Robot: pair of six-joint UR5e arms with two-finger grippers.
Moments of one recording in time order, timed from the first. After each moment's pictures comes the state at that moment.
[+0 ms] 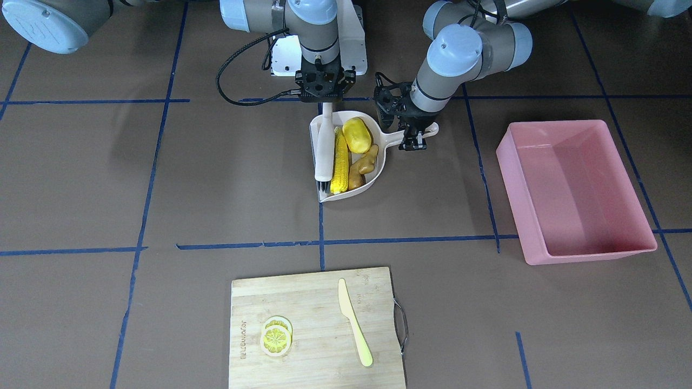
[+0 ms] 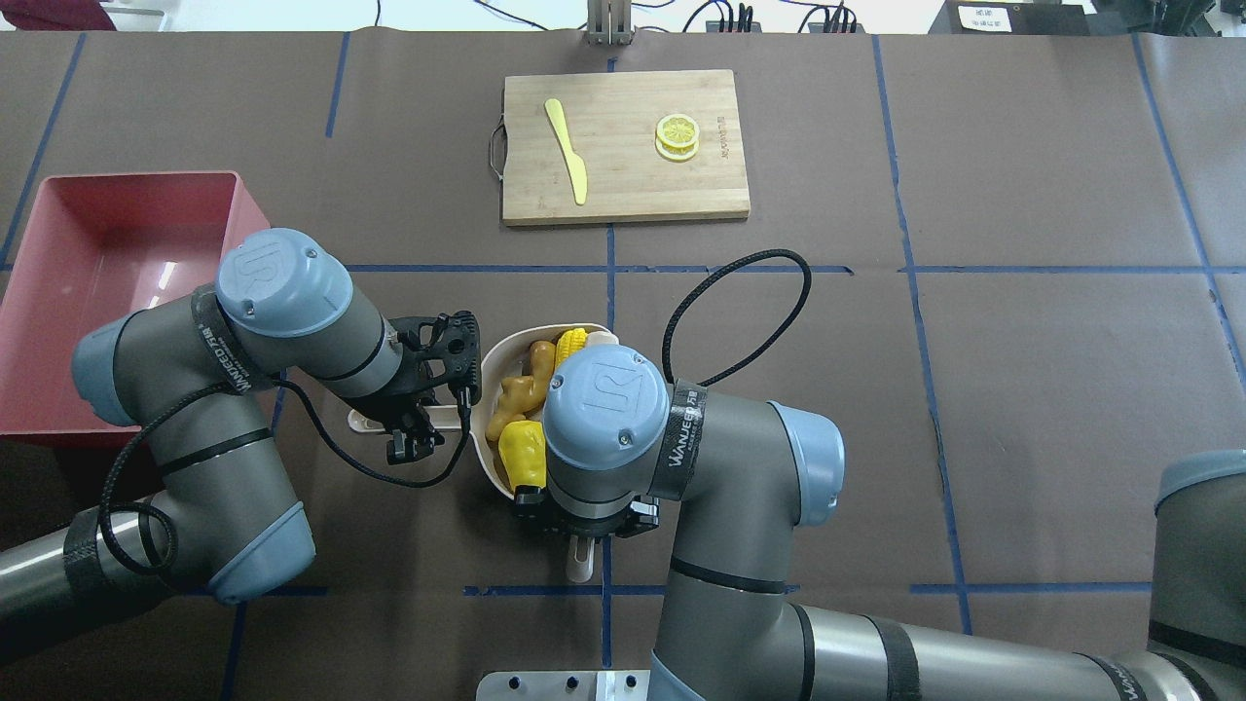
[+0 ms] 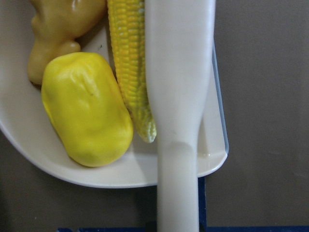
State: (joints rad) left arm -0.56 -2.00 -1.80 -1.72 -2.06 0.24; right arm 0.30 -0.81 1.72 -1.66 1.95 1.45
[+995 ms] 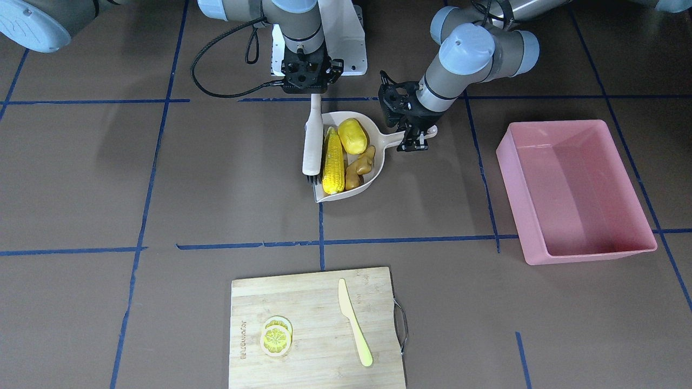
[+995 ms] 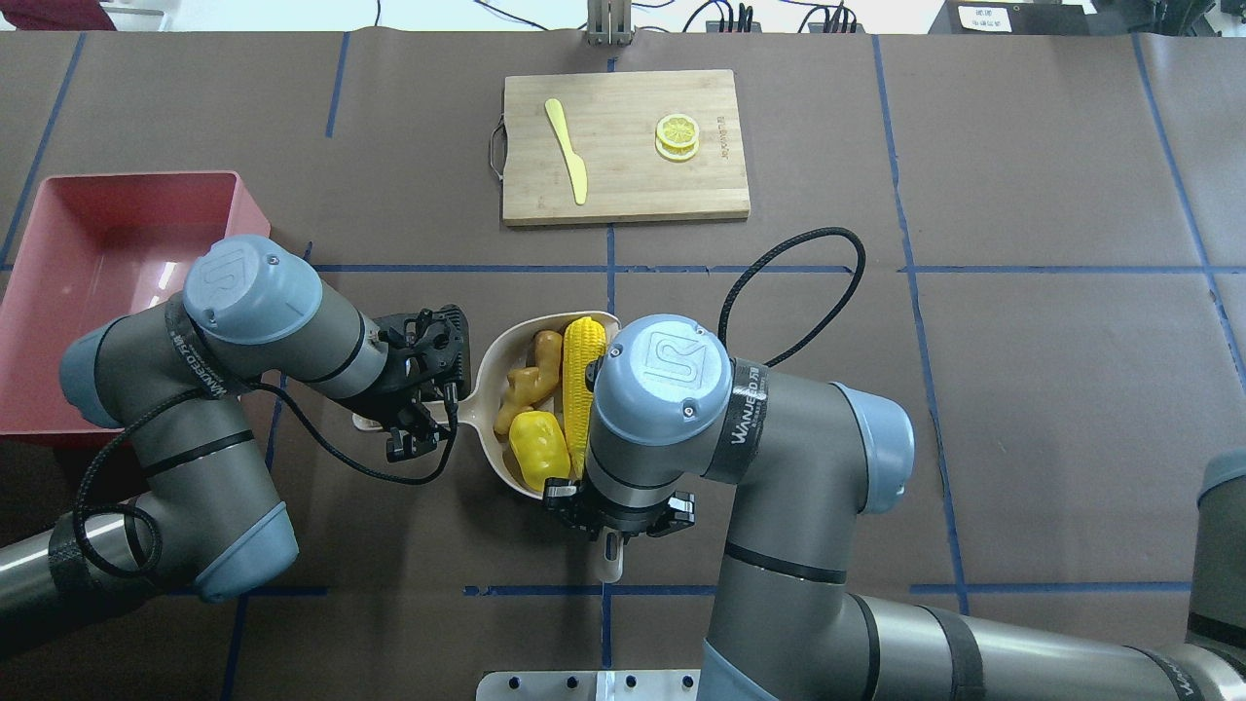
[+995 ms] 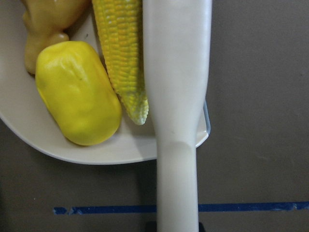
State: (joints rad) left arm -0.56 -1.96 -1.78 -1.89 -2.07 0.18; right arm 0.34 -0.87 1.84 -1.71 2.02 1.45
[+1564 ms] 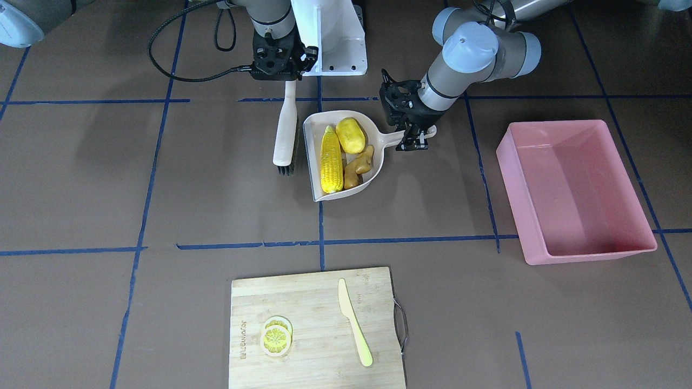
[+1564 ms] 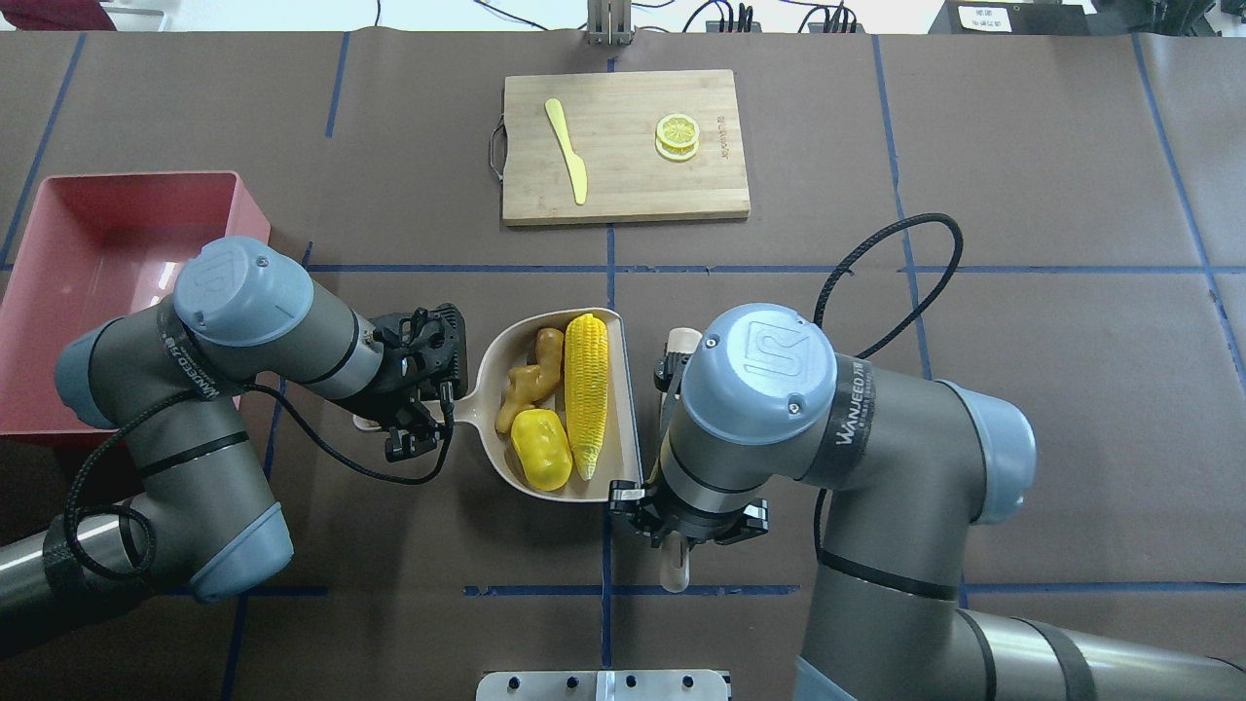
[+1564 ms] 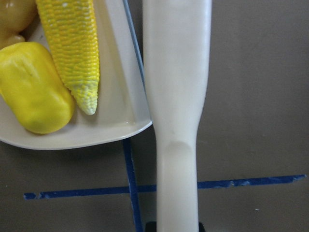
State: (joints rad) left arm -0.57 -1.95 -1.79 -1.91 -2.07 0.17; right arm 0.36 -0.99 2.02 -1.82 2.03 1.45
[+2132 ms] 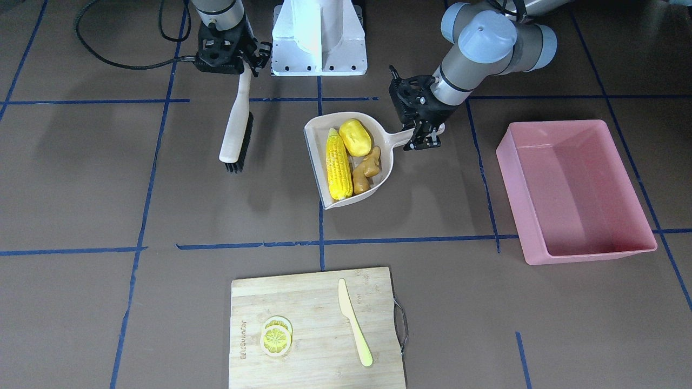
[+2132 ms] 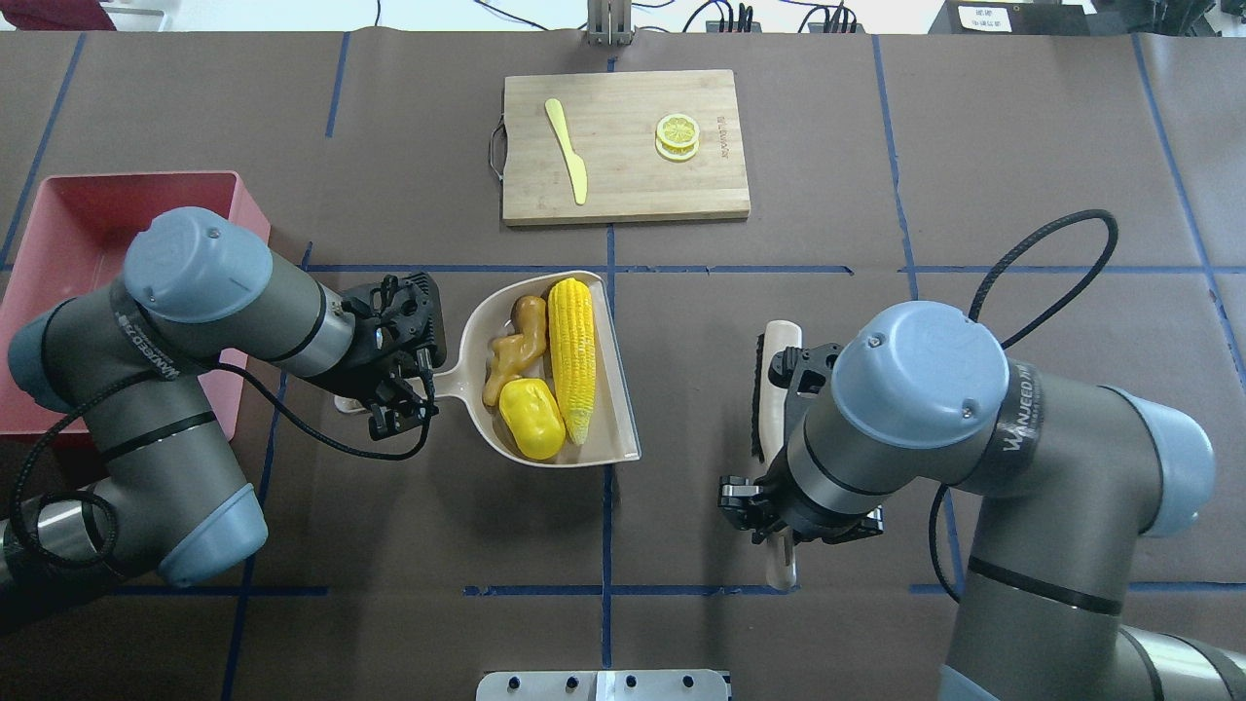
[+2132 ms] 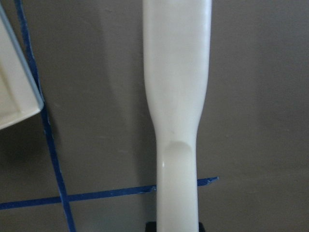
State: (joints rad) left arm -0.64 -1.91 -1.86 -1.91 -2.10 0.08; right arm 0.42 -1.19 2.19 -1.83 2.03 1.44
